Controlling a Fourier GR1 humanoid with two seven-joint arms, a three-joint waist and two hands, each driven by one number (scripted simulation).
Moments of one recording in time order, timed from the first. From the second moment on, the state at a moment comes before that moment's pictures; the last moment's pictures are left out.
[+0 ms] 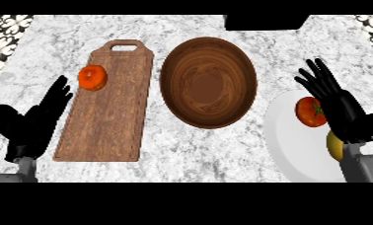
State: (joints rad) left arm -0.02 0.47 -0.09 -1.52 0.29 0.15 0.16; right arm -0.13 -0.41 0.04 -1.42 -0.34 0.08 -0.11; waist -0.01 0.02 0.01
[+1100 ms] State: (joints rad) left arm -0.15 0.25 -0.22 -1.54 0.14 0.26 0.06; right arm 0.15 -0.31 -0.01 -1.92 0.07 -0.54 0.01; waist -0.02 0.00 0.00
